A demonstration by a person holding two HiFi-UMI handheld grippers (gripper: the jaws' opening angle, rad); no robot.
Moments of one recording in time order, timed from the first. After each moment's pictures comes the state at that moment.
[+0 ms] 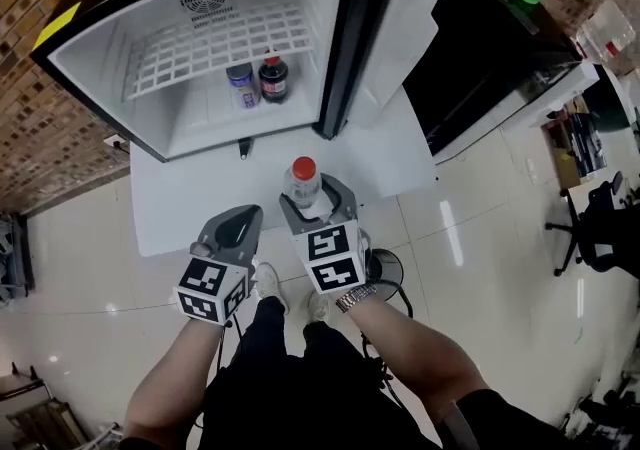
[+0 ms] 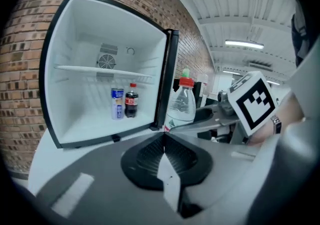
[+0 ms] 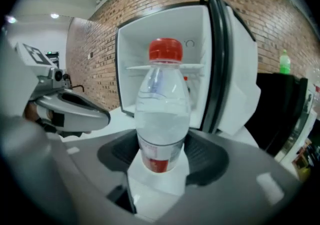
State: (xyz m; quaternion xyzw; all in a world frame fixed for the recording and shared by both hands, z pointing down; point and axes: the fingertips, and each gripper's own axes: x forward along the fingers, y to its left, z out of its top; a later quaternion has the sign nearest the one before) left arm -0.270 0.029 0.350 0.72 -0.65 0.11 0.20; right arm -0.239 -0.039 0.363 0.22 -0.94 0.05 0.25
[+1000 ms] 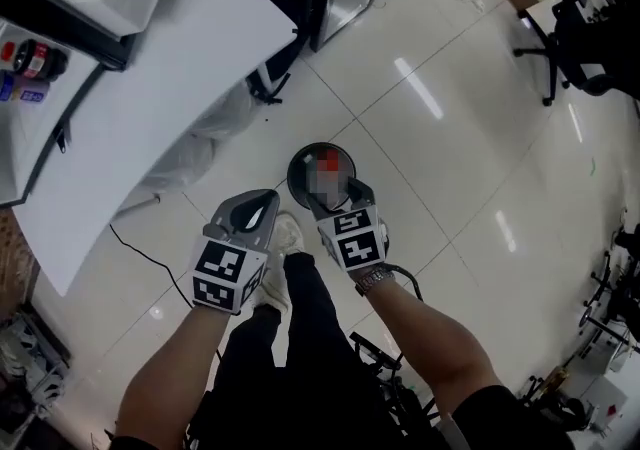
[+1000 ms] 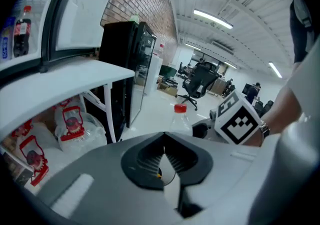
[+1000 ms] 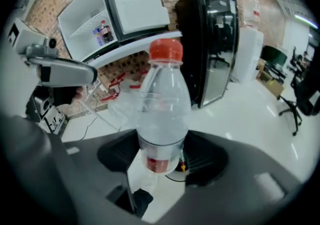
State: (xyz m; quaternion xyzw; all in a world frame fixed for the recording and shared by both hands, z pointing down) left arm 0.030 0.004 0.550 0.84 -0.40 0.24 0.28; right arm 0.110 -0.005 0.641 0.38 -0.79 0.29 0.37
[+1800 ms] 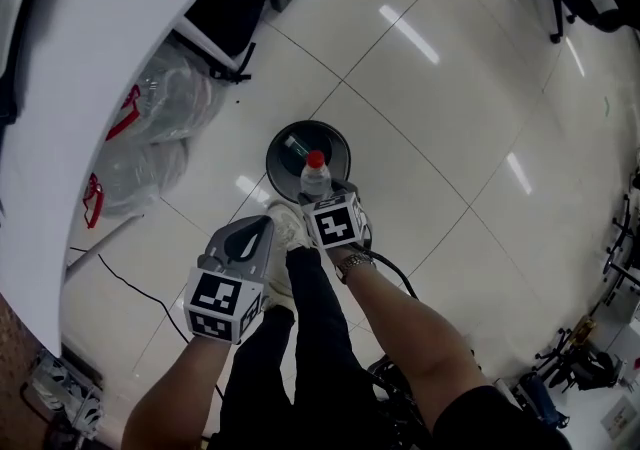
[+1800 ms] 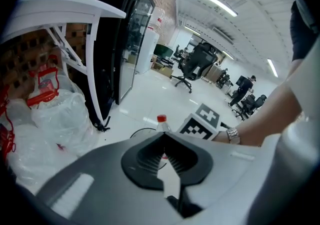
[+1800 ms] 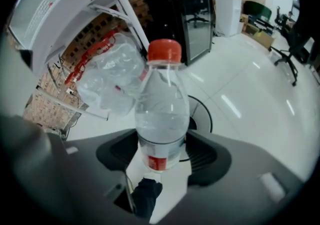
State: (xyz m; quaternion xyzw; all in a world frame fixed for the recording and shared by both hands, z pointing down) left arm 0.073 0.036 0.688 0.83 -0.33 0.31 0.35; right arm 0.153 0.033 0.853 0.40 -0.68 0.44 0.42
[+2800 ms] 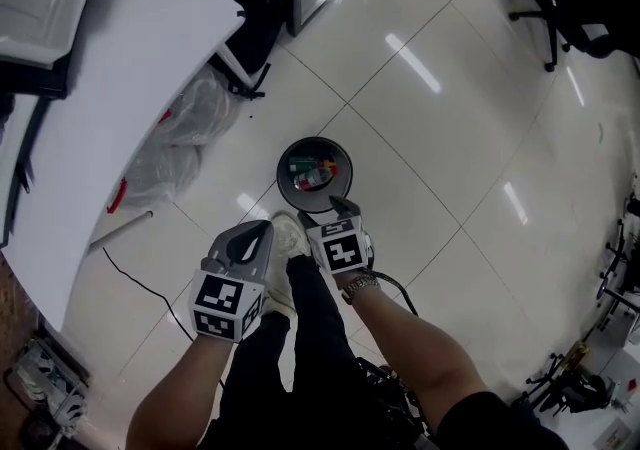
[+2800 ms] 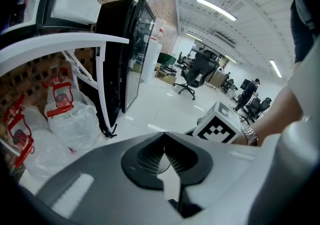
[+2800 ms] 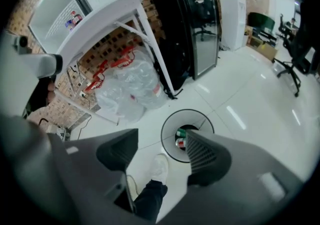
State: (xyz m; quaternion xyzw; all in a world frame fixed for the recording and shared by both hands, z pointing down) left arm 0.058 0.042 0.632 0.82 -0.37 0.28 0.32; right arm 0.136 0.045 0.767 0.39 -0.73 0.42 0.38
